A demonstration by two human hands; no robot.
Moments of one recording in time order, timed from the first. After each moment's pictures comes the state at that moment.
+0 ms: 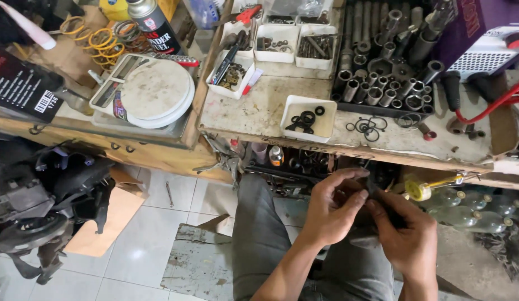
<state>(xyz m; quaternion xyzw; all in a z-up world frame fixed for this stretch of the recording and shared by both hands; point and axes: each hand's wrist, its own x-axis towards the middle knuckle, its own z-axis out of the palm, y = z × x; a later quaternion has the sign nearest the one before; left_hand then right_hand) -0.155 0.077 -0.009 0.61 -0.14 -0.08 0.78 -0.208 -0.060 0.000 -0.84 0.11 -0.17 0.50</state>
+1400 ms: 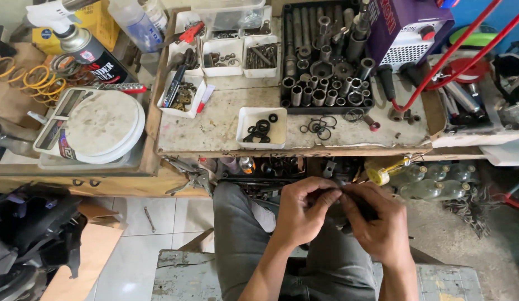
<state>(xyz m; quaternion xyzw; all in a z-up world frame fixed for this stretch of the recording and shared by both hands) -0.146 0.066 0.009 0.67 -0.19 -0.08 0.71 -0.205 -0.076 0.036 -0.88 0.05 -0.21 0.43</state>
